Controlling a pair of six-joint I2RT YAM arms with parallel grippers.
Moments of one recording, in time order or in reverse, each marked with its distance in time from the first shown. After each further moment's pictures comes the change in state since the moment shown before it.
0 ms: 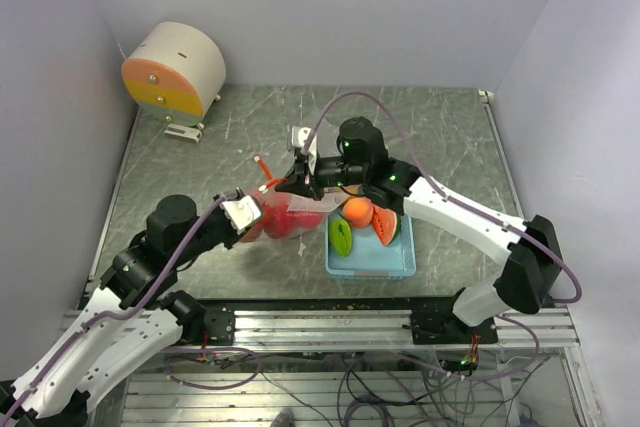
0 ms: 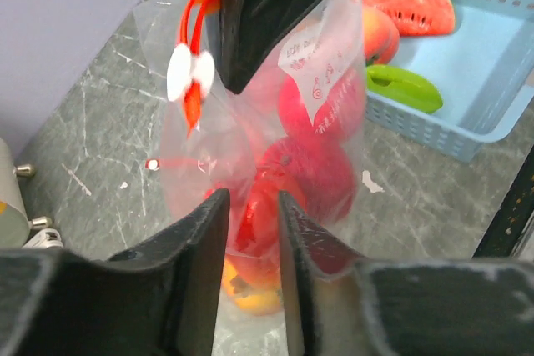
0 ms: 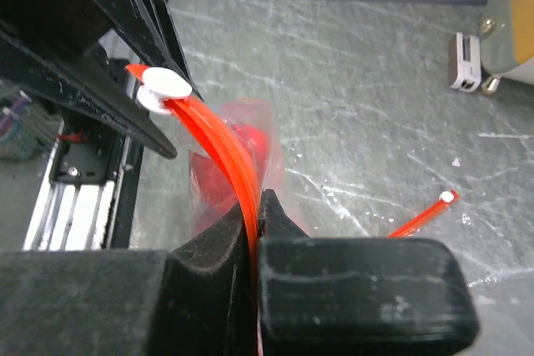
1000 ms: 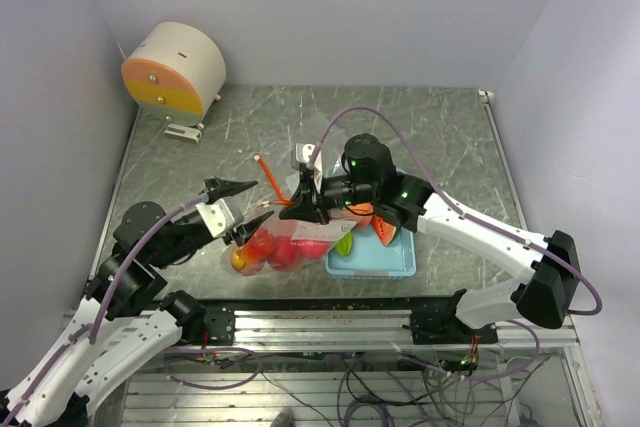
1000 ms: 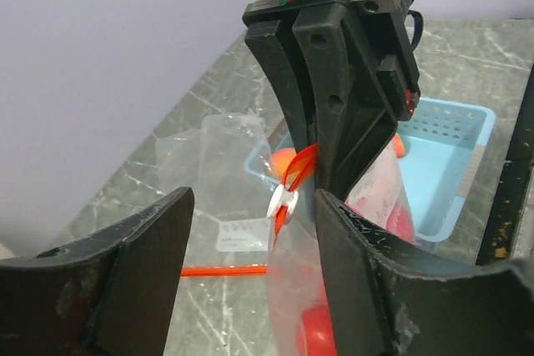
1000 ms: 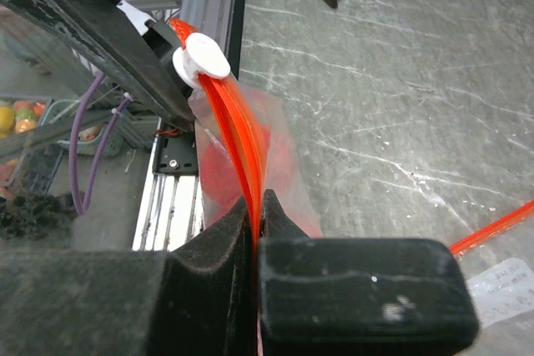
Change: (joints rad) left arm 0.000 -0.064 0.062 0.201 0.156 -0.067; right arm 0.076 -0.136 -0.067 -0.072 -0.010 0.177
